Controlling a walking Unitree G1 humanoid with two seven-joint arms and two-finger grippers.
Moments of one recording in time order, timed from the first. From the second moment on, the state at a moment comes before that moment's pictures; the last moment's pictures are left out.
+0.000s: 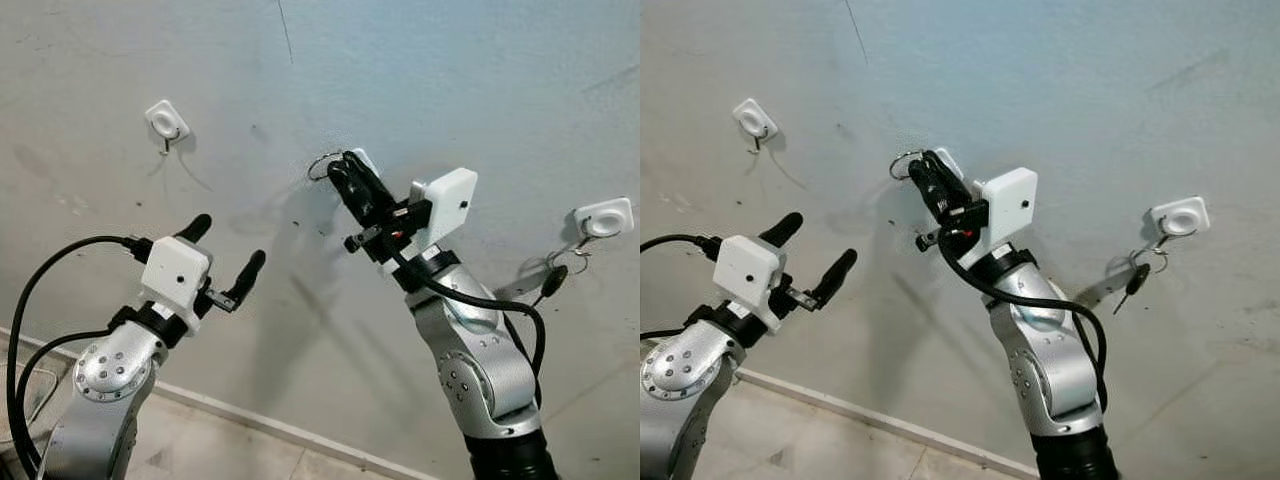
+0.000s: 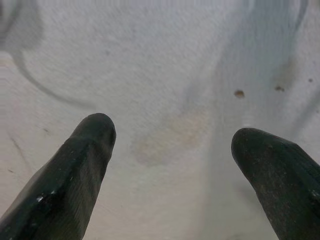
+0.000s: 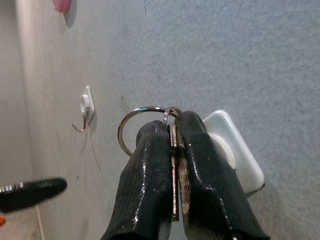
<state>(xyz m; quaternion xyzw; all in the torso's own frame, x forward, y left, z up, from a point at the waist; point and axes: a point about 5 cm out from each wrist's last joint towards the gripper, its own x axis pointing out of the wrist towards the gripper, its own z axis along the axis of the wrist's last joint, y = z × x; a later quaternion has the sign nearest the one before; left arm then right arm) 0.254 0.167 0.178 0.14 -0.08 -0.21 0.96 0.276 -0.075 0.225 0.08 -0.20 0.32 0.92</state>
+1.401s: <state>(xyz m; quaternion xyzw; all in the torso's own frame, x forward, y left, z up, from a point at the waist) 0.261 0.161 0.179 0.14 -0.08 -0.22 0.96 0.255 -0.092 0.192 0.07 -0.14 0.28 0.95</state>
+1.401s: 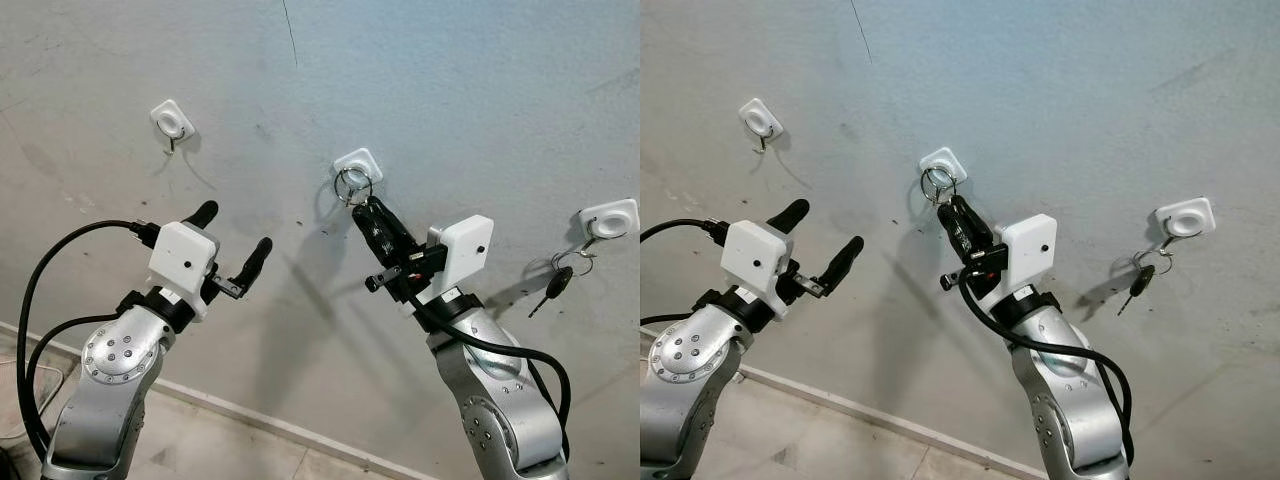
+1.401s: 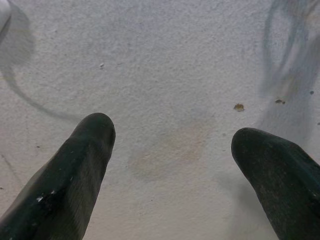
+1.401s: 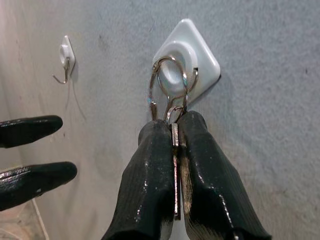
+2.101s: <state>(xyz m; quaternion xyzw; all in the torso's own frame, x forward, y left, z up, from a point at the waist) 0.262 0.158 0.177 0.13 -0.08 -0.22 0.96 0.255 -0.087 0.172 -0.01 -0.13 0.29 0.95</state>
